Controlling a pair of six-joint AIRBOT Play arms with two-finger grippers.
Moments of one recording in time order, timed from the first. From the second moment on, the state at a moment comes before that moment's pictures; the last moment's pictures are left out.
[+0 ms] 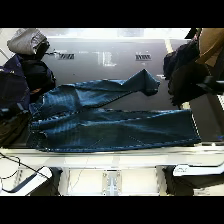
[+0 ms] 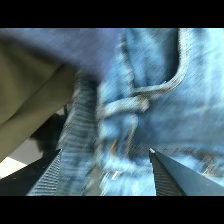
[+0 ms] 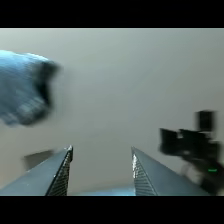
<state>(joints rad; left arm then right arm) 0.63 -1.15 0.94 1.27 -0.95 -1.33 -0.56 -1.58 1.48 -0.94 1.11 1.17</state>
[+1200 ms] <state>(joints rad) 0.57 -1.28 1.04 1.25 -0.86 -1.38 -0.28 -2.17 1.96 -0.80 1.35 1.21</state>
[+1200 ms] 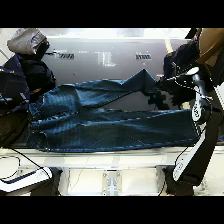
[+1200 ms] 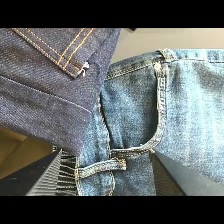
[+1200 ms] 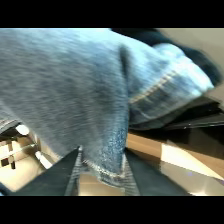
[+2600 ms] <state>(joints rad) 0.62 -1.44 1.04 1.18 -0.89 -1.19 -0.39 -1.76 2.03 -0.85 1.44 1.17</state>
